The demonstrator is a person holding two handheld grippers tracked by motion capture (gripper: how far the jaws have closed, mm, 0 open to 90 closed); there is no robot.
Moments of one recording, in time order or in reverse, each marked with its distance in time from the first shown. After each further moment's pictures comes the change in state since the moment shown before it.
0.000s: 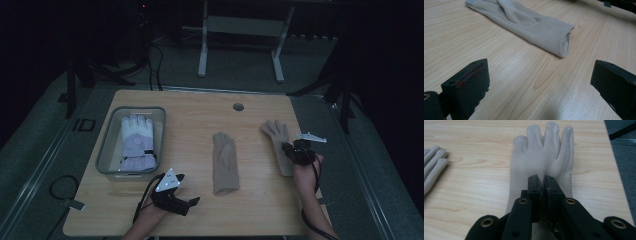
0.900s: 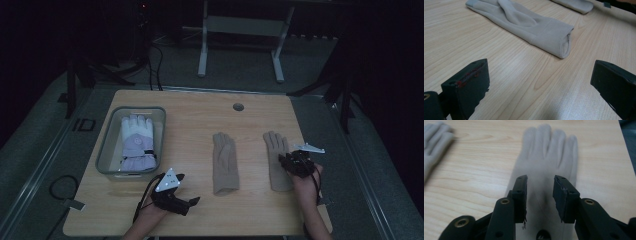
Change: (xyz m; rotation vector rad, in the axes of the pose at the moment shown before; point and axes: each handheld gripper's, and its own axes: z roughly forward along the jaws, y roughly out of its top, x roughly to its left) left arm -0.001 0.001 0.000 0.000 -0.003 0.007; right arm 0.009 -0.028 -0.012 0.052 0.009 -0.024
